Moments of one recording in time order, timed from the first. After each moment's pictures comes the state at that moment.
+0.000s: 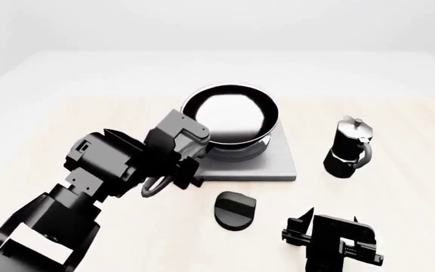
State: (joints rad) left arm -1.16 -0.23 0.78 -0.53 -0.52 -1.08 0.22; right arm 0.19 0.26 -0.37 0.18 0.23 0.17 0.78
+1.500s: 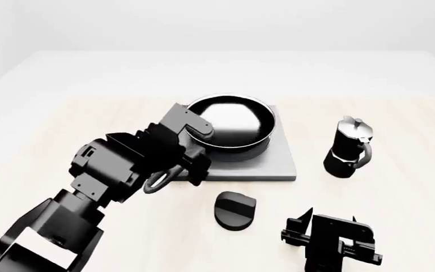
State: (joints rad) left arm -1.14 -0.22 0.78 -0.55 -0.48 -0.91 0.20; right arm 0.20 0.26 -0.39 0.20 0.24 0.16 0.78
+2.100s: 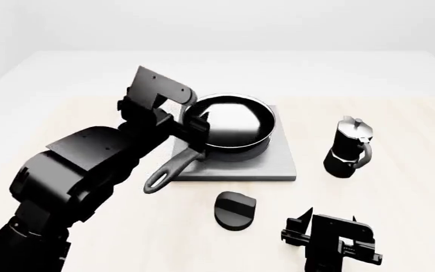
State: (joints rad) left arm -0.98 -0.35 0.50 -0.03 -0.61 -0.84 0.02; right arm 0.20 0.27 -0.39 0.19 0.24 0.17 0.79
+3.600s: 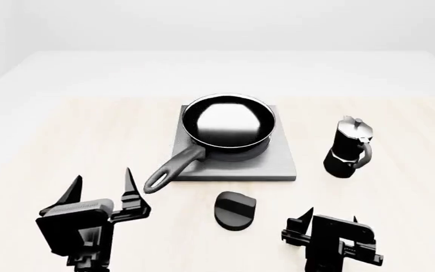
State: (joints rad) left arm -0.09 -0.29 0.18 0.06 -0.38 0.17 -0.28; right arm 0.20 0.28 -0.41 0.18 0.25 0.16 0.80
